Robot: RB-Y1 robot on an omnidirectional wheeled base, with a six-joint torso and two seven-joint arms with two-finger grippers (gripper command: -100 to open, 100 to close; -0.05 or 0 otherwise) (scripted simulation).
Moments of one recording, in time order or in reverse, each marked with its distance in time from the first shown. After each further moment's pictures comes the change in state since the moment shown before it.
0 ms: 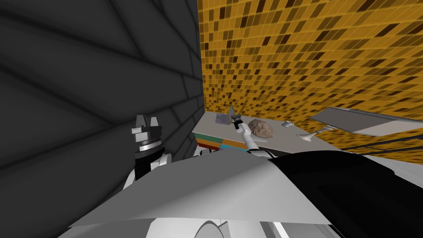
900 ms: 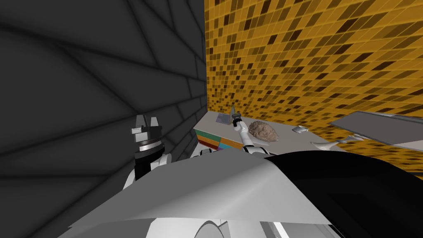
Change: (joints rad) left arm 0.000 0.000 0.000 0.000 0.000 0.000 0.000; right arm -0.106 0.053 -0.052 0.084 0.069 0.084 0.043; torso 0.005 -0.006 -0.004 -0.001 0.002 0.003
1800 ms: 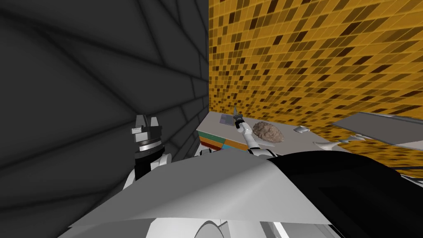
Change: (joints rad) left arm -0.001 0.000 0.000 0.000 0.000 0.000 0.000; right arm 0.082 -0.093 0.044 -0.023 -0.018 -0.027 0.009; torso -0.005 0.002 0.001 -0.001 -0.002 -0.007
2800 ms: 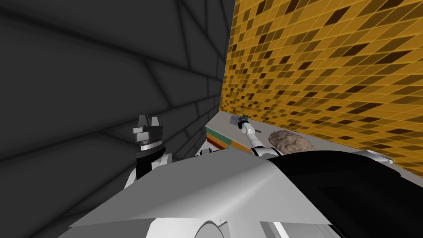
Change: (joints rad) left arm -0.003 0.004 -0.013 0.001 -0.004 -0.001 0.002; right arm 0.001 -0.100 0.018 0.126 0.092 0.146 0.117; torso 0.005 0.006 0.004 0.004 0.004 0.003
